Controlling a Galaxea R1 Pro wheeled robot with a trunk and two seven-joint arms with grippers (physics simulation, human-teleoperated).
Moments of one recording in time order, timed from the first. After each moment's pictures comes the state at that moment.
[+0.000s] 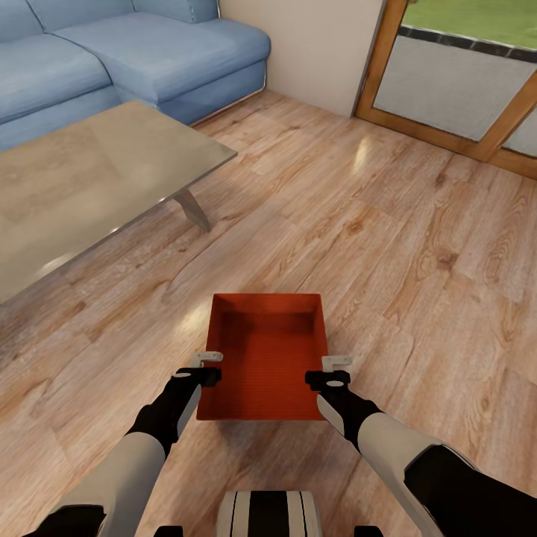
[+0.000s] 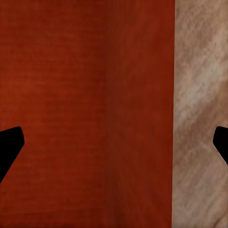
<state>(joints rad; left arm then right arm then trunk) -0.76 -0.11 0.04 -0.61 -0.07 0.37 0.13 -0.92 0.12 0.53 -0.19 -0.45 0.04 -0.34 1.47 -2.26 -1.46</state>
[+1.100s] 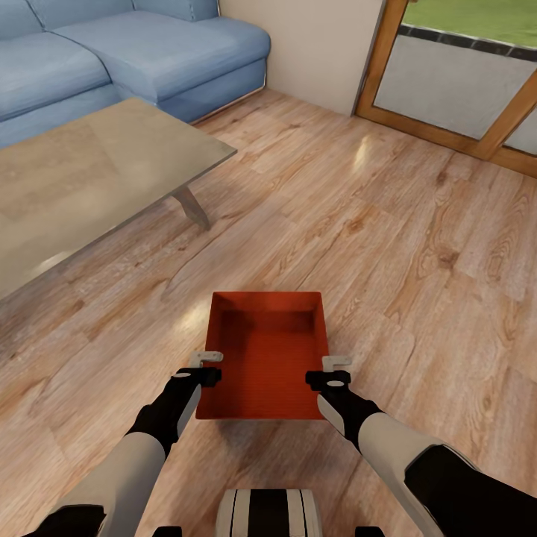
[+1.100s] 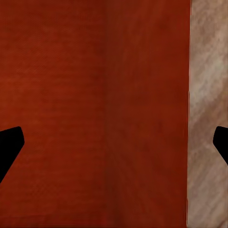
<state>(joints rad) -0.76 -0.11 0.04 -0.61 -0.06 0.37 0.13 -0.92 0.12 0.53 -0.19 -0.45 0.04 -0.34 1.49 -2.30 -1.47</state>
